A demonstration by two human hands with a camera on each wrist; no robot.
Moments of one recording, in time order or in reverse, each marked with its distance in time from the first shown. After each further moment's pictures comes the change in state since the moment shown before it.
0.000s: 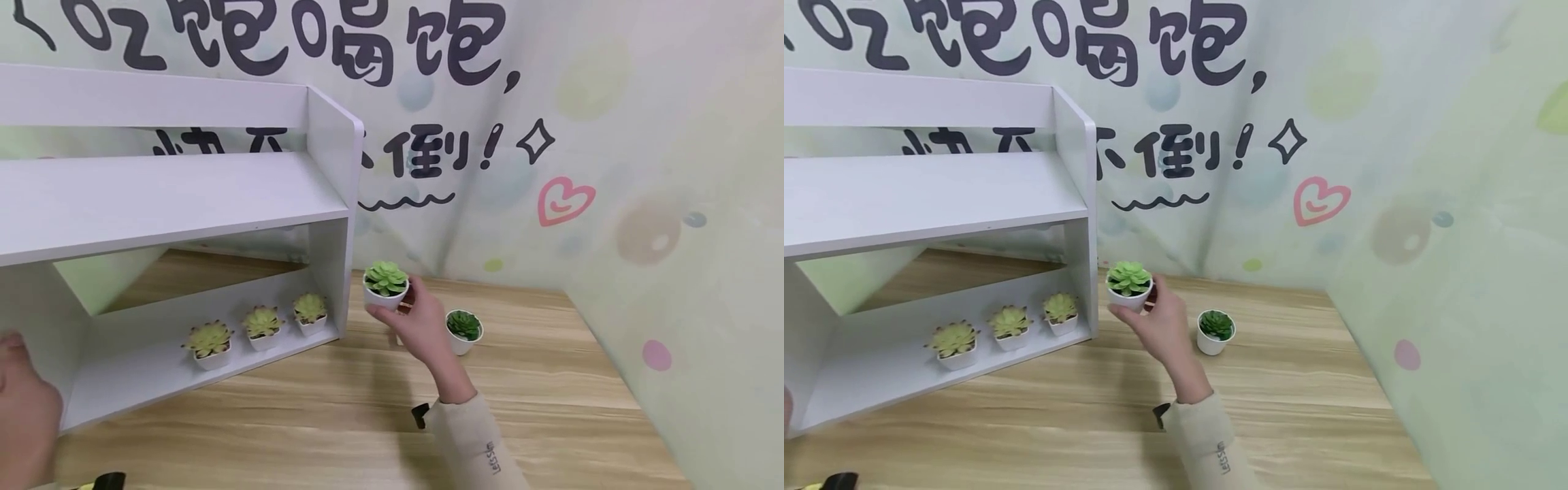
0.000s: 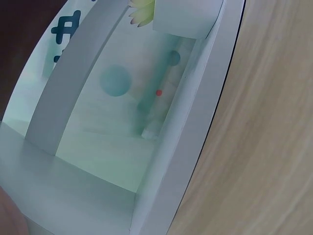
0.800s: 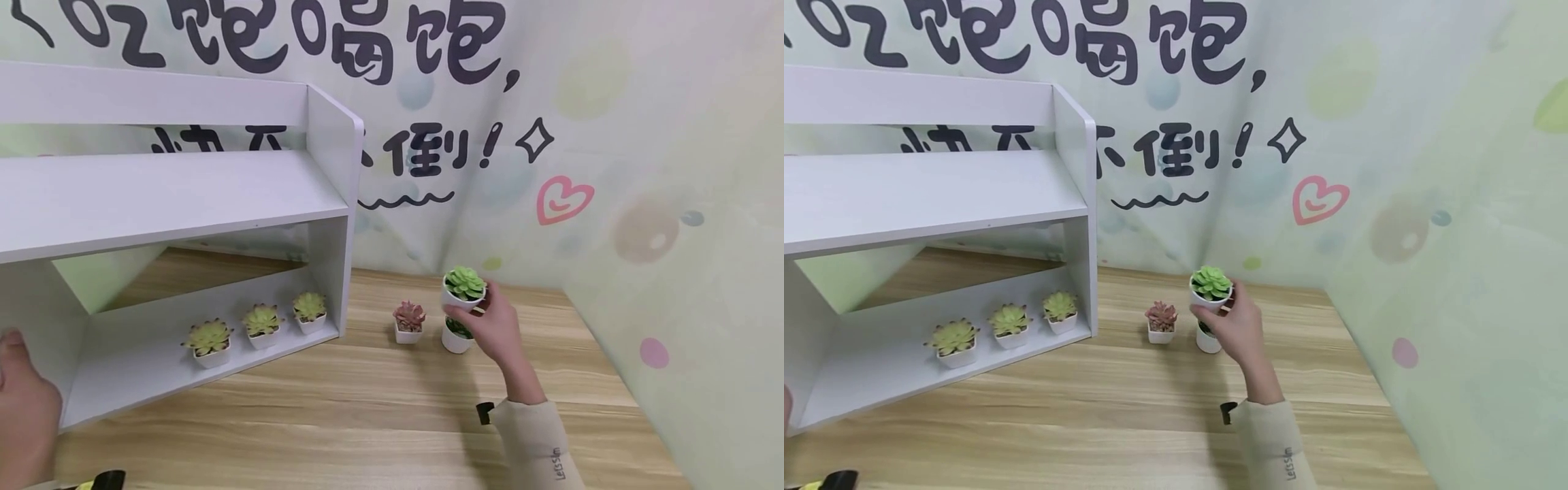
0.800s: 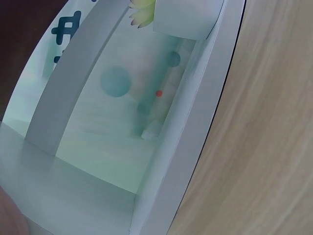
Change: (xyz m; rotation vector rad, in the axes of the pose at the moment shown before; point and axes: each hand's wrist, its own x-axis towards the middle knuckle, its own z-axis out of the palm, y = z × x) left_hand -0.001 -0.005 0.004 -0.006 0.079 0.075; right_hand -0.003 0.052 -0.096 -0.151 0.076 0.166
